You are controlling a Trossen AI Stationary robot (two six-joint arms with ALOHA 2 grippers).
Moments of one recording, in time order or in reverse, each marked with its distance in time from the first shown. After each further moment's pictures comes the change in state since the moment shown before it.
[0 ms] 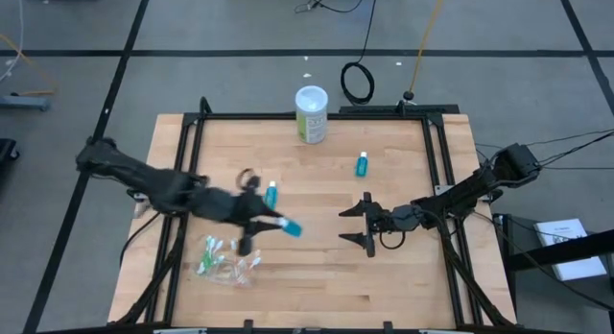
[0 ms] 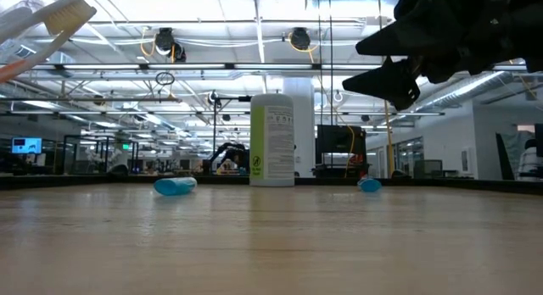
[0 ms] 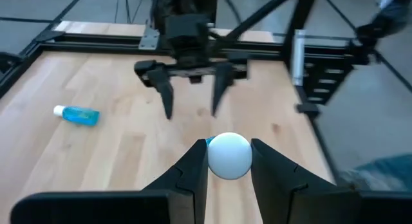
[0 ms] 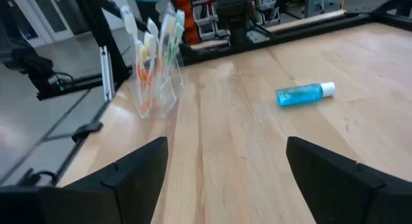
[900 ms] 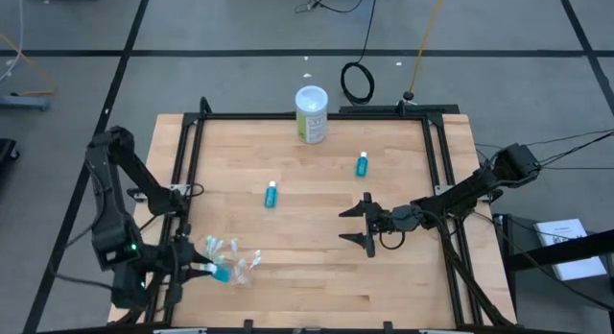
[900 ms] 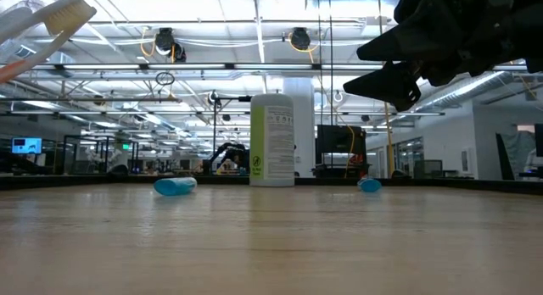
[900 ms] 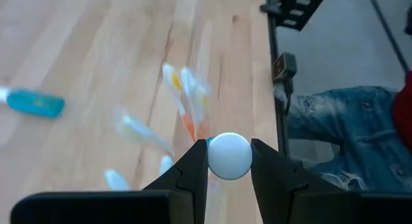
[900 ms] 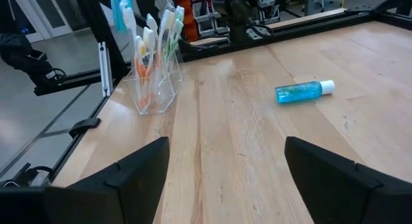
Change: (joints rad) left arm -0.842 -0.079 -0.021 -0.630 -0.482 -0.942; right arm 0.000 0.000 0.001 -0.014 0.000 -0.007
